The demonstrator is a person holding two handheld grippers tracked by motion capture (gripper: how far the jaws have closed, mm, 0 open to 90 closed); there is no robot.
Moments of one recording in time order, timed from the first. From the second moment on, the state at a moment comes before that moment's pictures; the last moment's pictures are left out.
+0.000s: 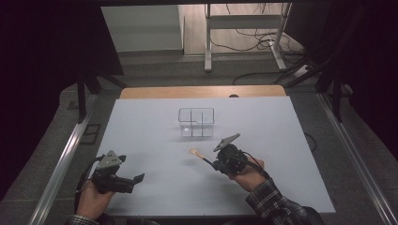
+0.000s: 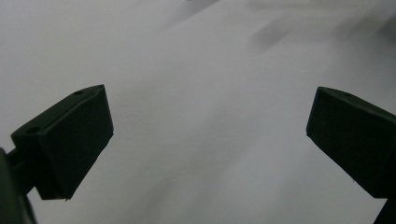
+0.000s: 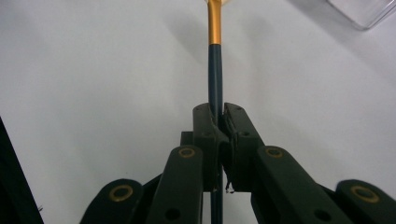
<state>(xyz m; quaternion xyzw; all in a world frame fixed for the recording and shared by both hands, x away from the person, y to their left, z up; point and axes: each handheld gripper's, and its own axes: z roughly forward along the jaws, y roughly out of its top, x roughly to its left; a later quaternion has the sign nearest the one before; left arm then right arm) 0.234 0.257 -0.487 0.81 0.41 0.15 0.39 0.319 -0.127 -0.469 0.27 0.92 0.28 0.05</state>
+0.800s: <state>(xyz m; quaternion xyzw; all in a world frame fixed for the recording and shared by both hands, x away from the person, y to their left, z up) 0.239 0.238 -0.480 0.81 0.41 0.12 0.41 0.309 -0.137 -0.454 0.25 0.90 0.35 0.10</state>
